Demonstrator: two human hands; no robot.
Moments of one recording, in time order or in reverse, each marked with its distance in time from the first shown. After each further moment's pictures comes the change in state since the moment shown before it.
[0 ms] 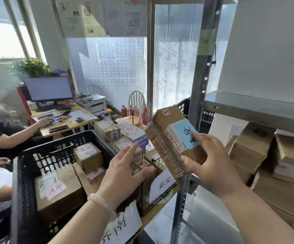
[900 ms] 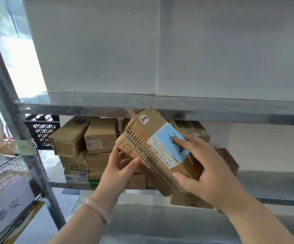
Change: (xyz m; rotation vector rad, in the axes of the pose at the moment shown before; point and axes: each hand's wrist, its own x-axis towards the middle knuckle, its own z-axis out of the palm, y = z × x) left_hand -0.119 0.357 0.261 -1.103 -0.698 0.162; right_hand -0.285 0.102 -0.356 -0.315 0.239 0.256
